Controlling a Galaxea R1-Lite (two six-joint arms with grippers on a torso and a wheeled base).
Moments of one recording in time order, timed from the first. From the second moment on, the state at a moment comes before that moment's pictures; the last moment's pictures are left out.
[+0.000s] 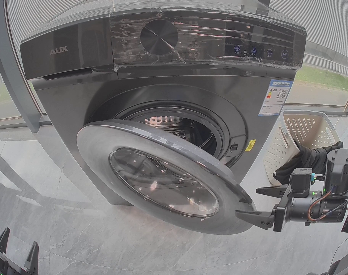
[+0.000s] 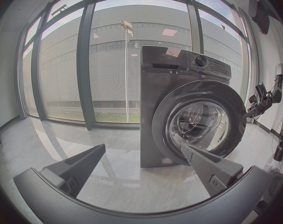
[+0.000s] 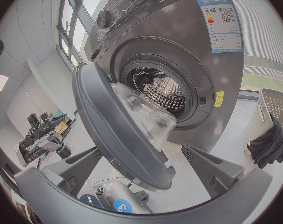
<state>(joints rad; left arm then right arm) 0.00 0.02 -0.02 0.00 0.02 -0.03 0.59 1.43 -0.37 -0.68 0.25 0.14</state>
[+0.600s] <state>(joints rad) 0.00 0.02 -0.02 0.00 0.02 -0.03 0.65 1.49 -0.32 -0.73 0.27 0.16</state>
